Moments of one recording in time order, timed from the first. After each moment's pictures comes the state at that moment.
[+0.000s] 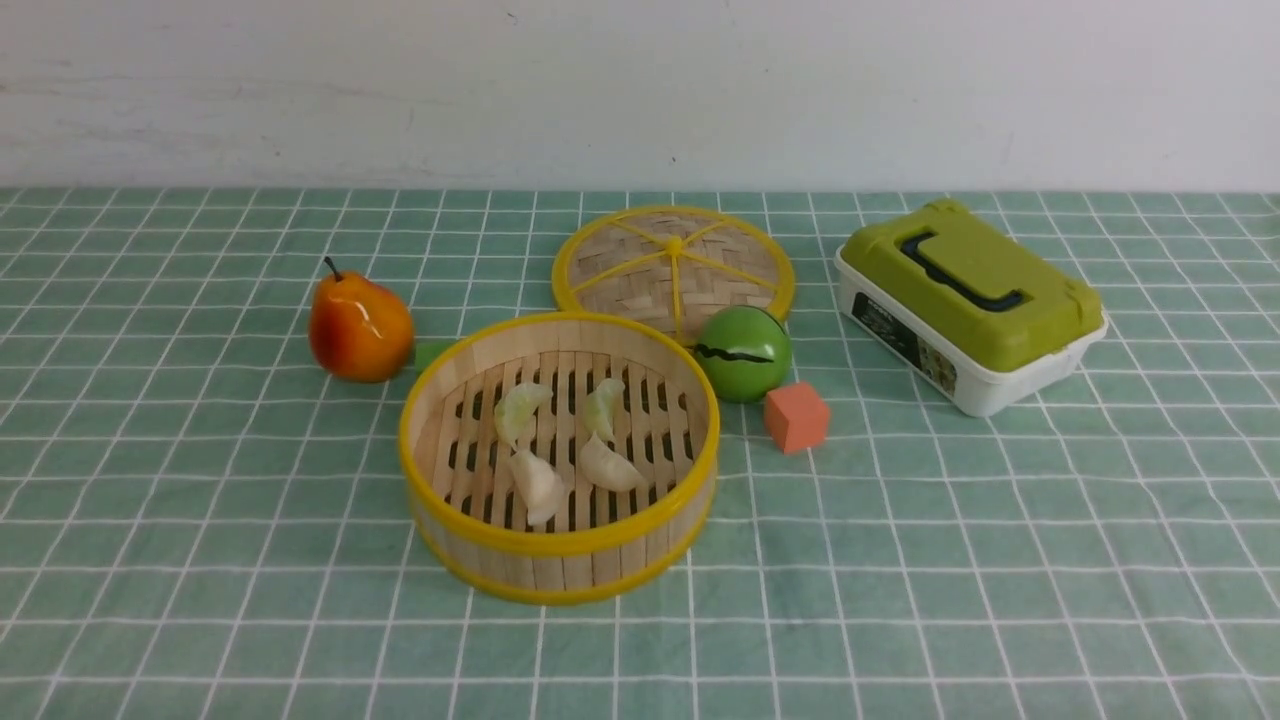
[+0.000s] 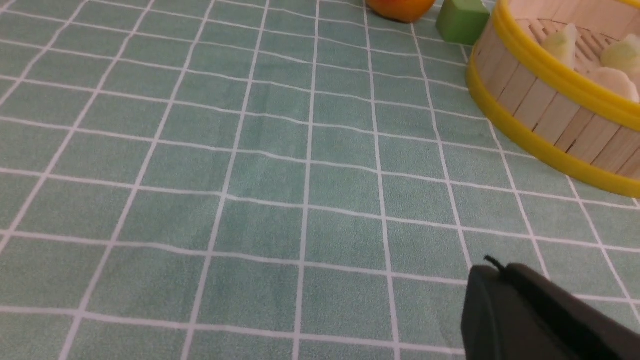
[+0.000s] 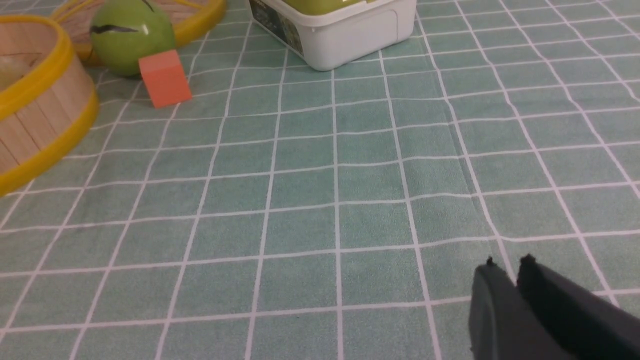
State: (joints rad) right arm 0.02 -0.01 0.02 0.04 0.38 0.12; left arm -0.05 -0.01 0.03 -0.02 0.40 -0.19
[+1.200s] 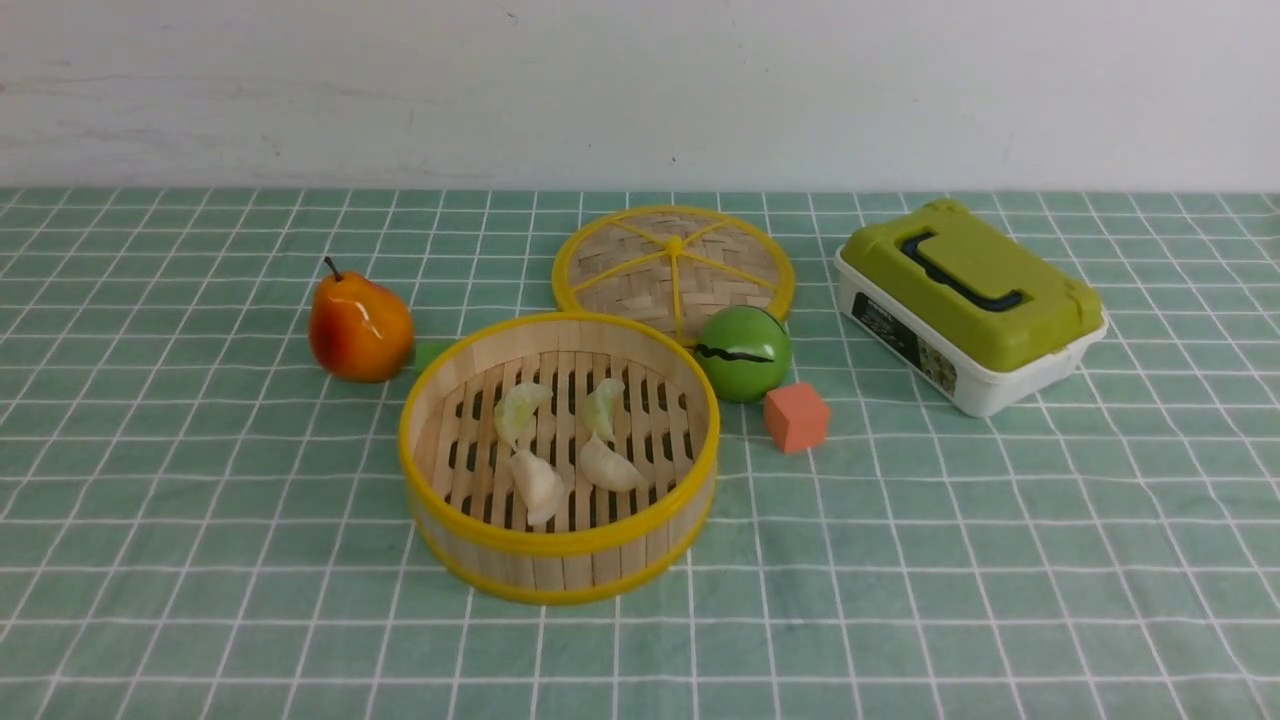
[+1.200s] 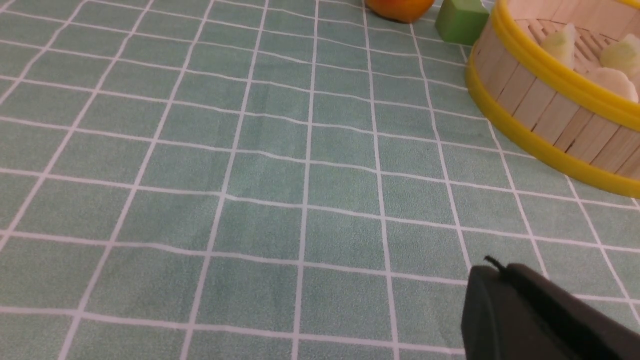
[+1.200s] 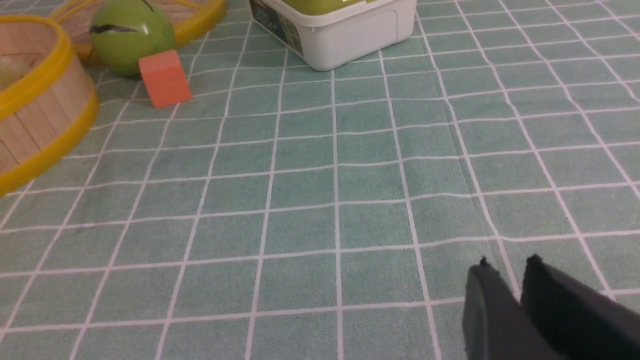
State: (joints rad) right arm 0.02 -0.01 0.02 0.04 0.38 0.12; left arm -0.05 -0.01 0.03 -0.03 0.40 -0.19
